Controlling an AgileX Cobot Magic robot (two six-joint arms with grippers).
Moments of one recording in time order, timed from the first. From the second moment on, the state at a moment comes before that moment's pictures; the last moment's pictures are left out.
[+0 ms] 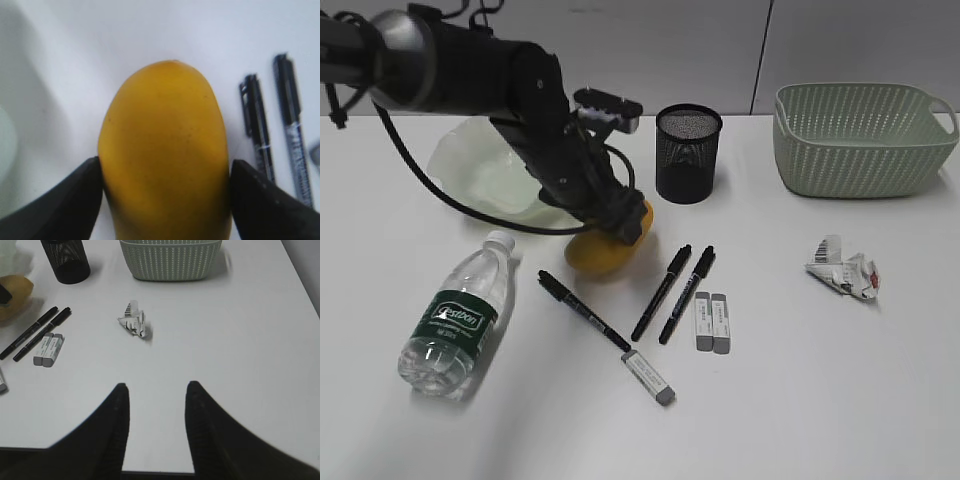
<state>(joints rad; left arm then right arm) -0.58 2.09 -1.53 -0.17 0.63 0.17 0.08 -0.01 -0.51 0.04 1.04 0.02</state>
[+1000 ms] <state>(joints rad) -0.31 2.17 -1.53 -0.14 0.33 0.17 0.08 -0.01 -0.51 0.05 1.04 0.02</state>
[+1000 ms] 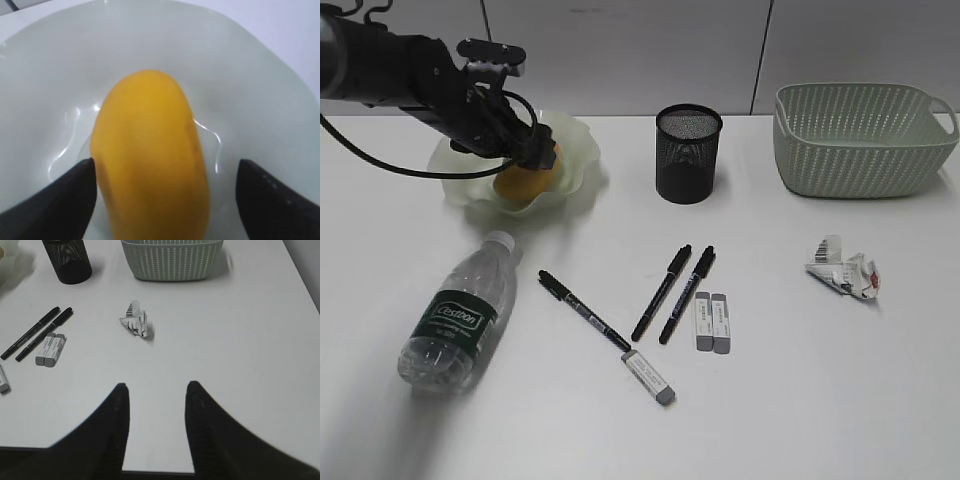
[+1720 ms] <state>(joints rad) -0.31 1.25 -0.98 -0.11 0.63 0.17 0.08 -0.01 -0.51 0.06 1.04 0.02</state>
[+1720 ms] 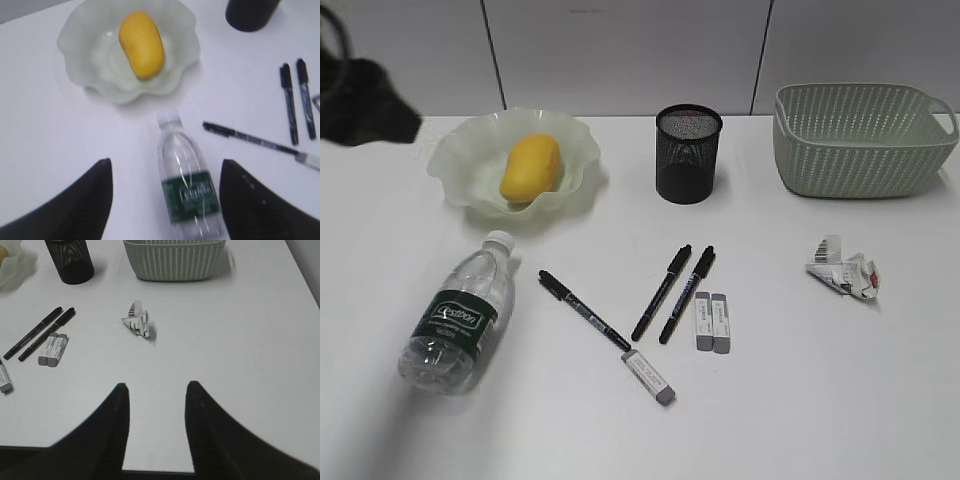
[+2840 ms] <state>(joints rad) -0.31 0.00 -0.54 0.10 1.06 -0.14 0.08 0.62 -0.54 0.14 0.69 -0.18</state>
